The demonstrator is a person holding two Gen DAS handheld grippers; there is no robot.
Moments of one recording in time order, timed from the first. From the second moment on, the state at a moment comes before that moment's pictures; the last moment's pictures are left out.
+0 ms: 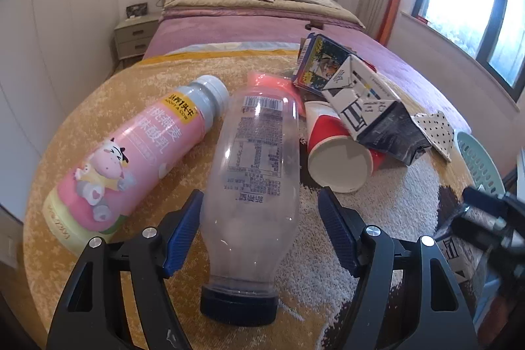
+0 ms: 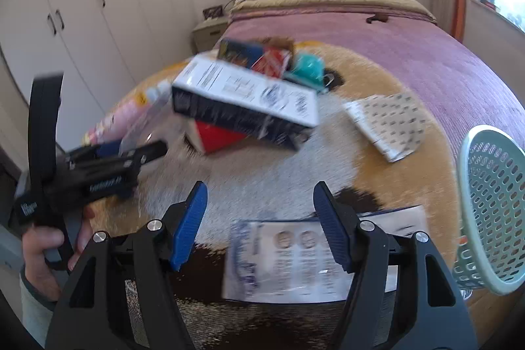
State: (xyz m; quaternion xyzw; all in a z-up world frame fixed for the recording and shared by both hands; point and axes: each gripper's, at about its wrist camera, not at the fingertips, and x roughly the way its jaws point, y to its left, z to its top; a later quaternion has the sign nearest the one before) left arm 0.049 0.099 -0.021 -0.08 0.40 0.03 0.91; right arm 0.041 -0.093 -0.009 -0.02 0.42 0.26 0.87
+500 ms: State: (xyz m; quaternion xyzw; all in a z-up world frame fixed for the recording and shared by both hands) left arm 0.045 0.100 -0.025 -0.09 0.40 0.03 0.91; right arm -0.022 -0.186 0.003 0.02 0.43 0.21 0.88
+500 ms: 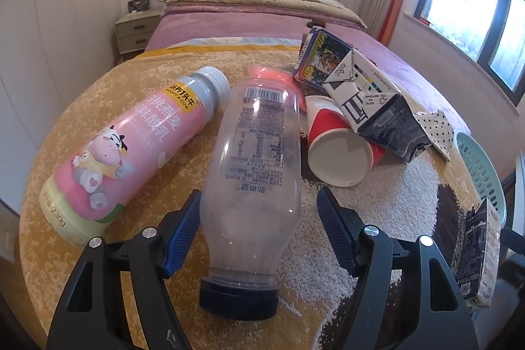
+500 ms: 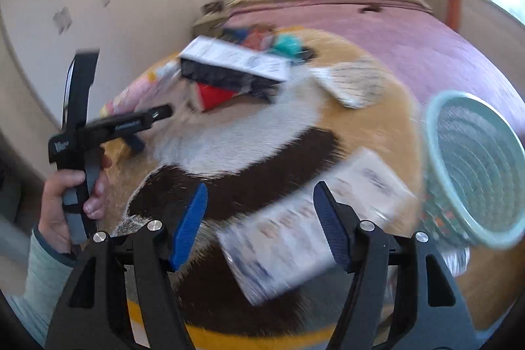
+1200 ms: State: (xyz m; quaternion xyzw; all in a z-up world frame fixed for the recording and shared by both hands) left arm 0.061 0.118 -0.030 -0.10 0.42 0.02 0.90; right arm 0.046 -0.136 -0.029 0.02 0.50 0.20 0.84
